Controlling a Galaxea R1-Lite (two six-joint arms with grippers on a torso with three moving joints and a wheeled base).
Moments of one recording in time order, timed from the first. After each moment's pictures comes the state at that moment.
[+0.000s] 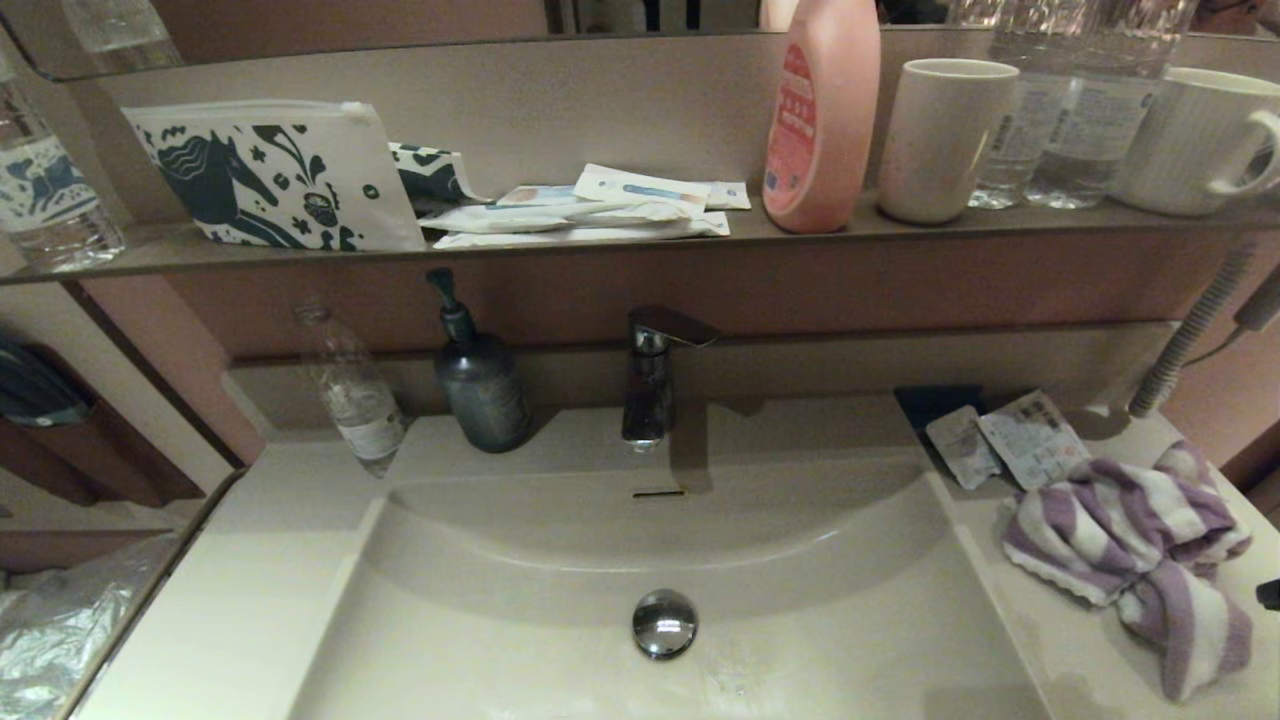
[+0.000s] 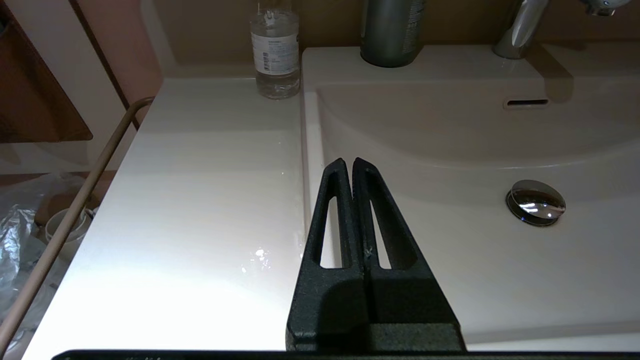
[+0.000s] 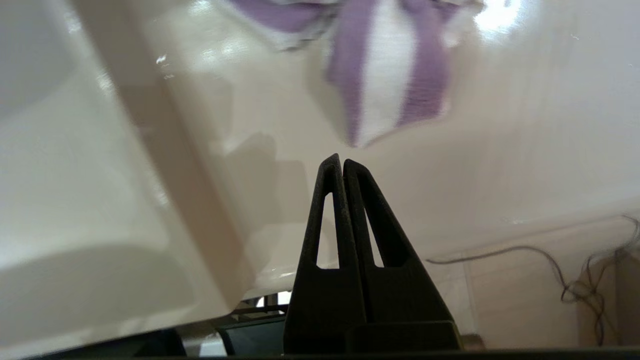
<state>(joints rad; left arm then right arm) 0.00 0.00 0.00 -0.04 0.00 0.01 -0.30 1.34 -0.94 0.62 0.14 0.04</state>
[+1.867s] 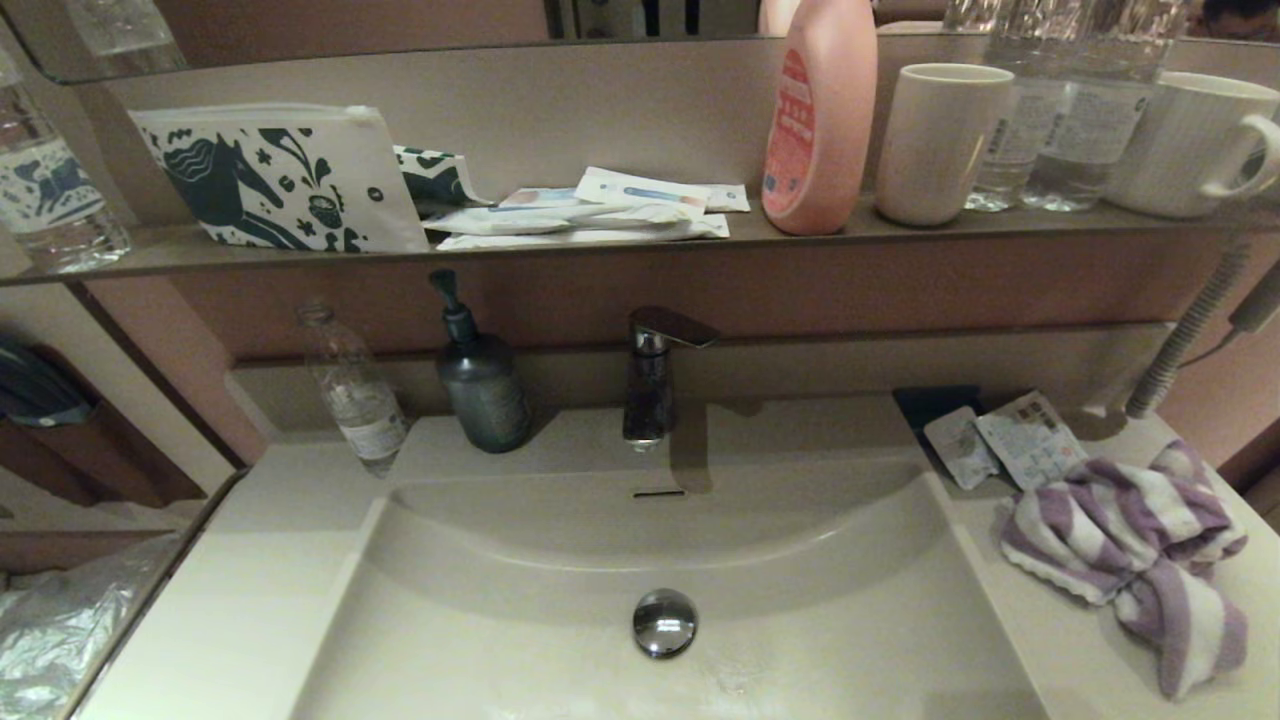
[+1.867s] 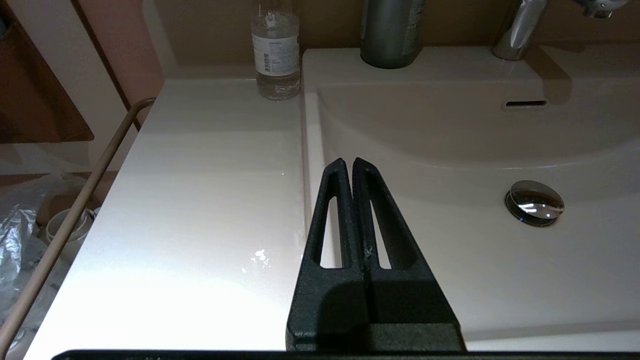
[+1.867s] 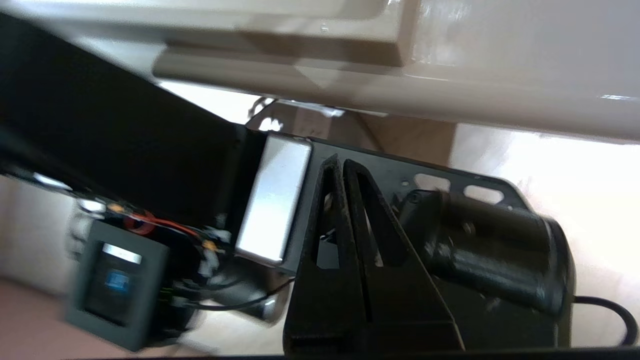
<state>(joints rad) 0.00 0.00 0.00 -0.04 0.00 0.01 -0.02 0.40 -0.84 1.20 0.38 -0.03</state>
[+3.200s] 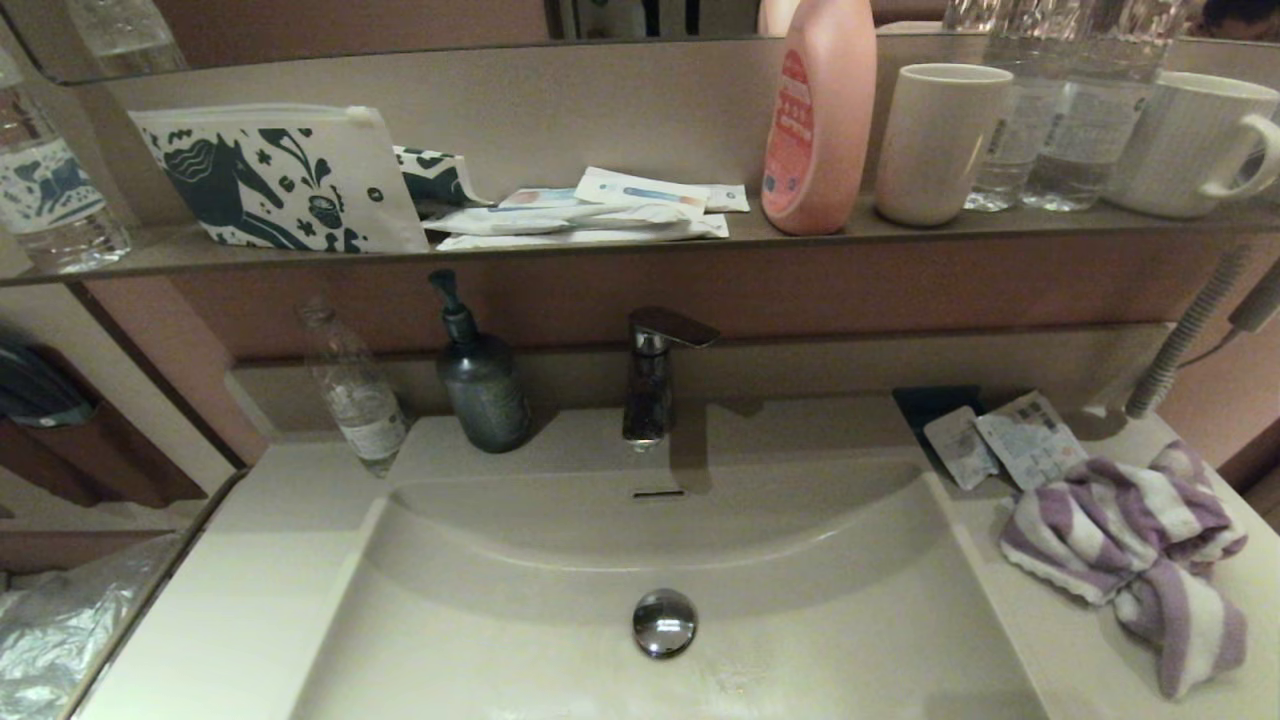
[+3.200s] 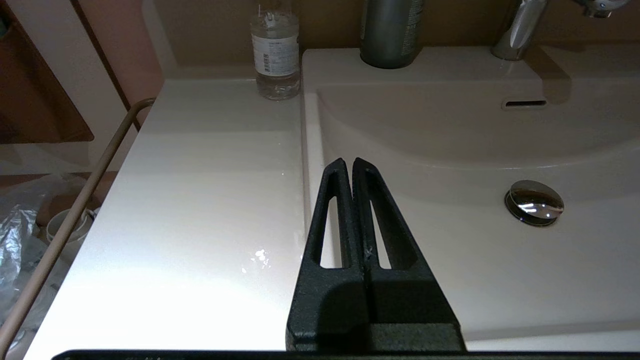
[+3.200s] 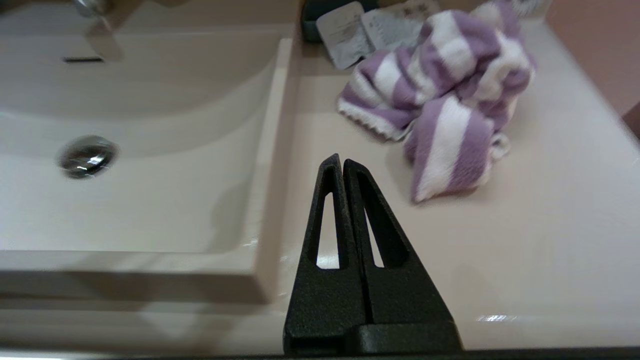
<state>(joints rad) 0.00 0.00 0.00 -0.04 0.00 0.01 0.00 0.00 -0.08 0.09 0.09 0.01</state>
